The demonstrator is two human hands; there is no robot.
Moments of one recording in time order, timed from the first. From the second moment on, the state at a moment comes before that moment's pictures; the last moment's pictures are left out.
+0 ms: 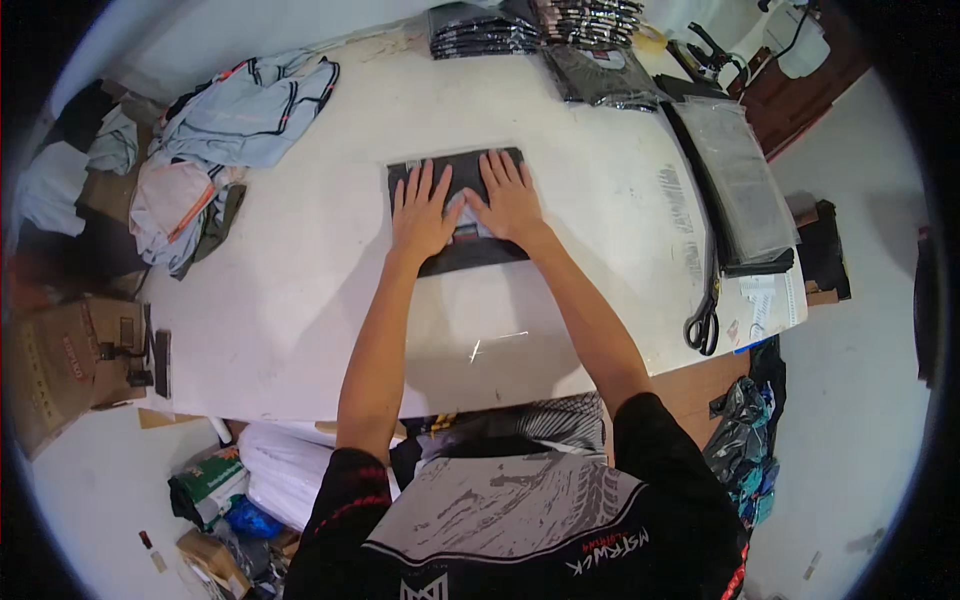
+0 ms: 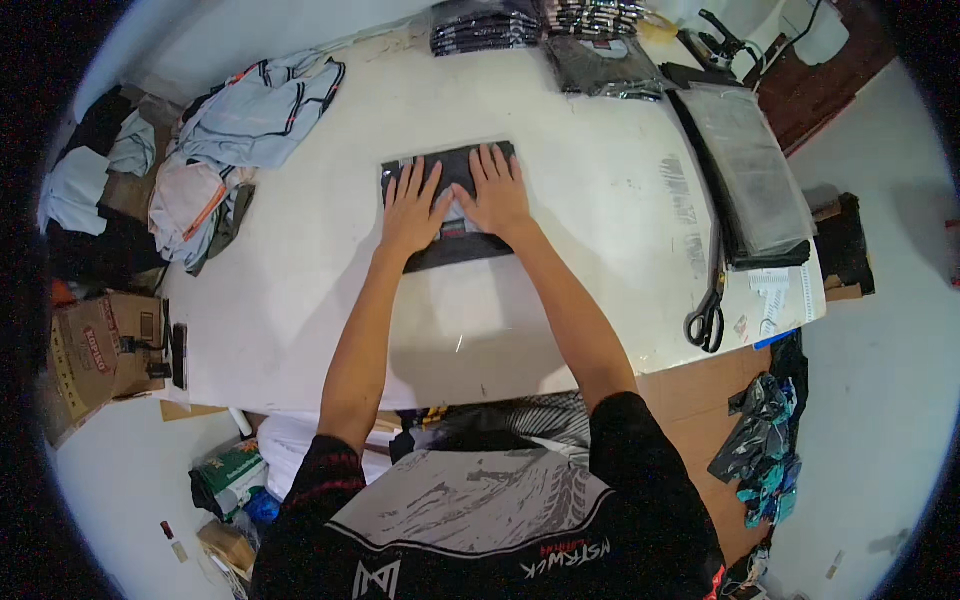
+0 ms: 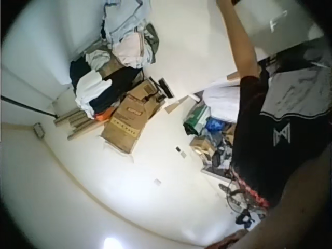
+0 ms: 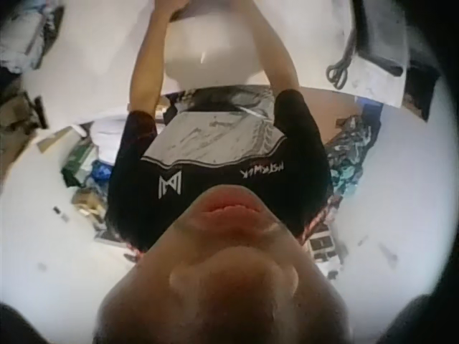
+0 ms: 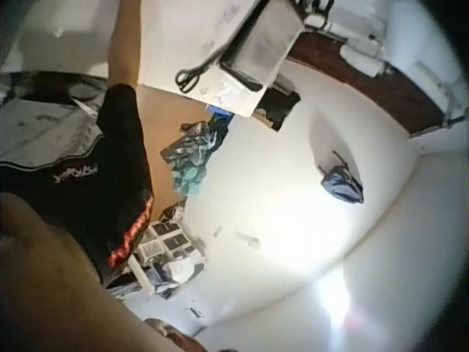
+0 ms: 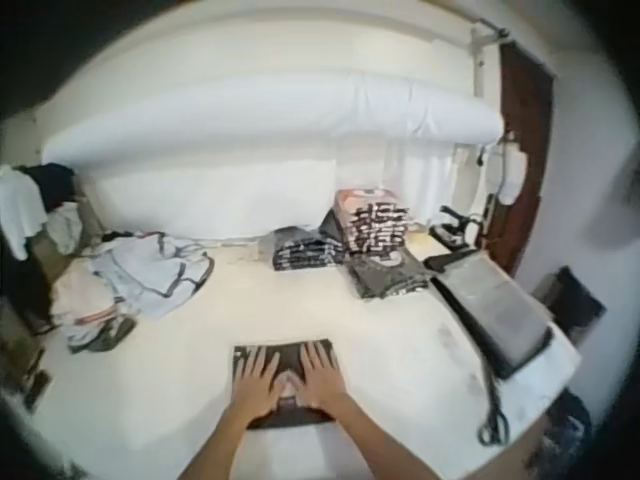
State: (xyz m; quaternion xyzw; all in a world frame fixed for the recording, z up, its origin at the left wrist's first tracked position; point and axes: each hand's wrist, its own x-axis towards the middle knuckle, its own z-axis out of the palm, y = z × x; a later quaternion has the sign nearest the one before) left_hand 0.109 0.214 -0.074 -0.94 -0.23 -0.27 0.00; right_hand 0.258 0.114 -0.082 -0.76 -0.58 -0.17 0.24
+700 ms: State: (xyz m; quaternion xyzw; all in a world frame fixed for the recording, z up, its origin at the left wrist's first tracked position) left_hand -0.046 0.220 -0.077 -0.93 -0.27 -0.20 -0.12; right_hand 0.325 -0.035 -0.066 -0.74 -0.57 -0.01 0.36
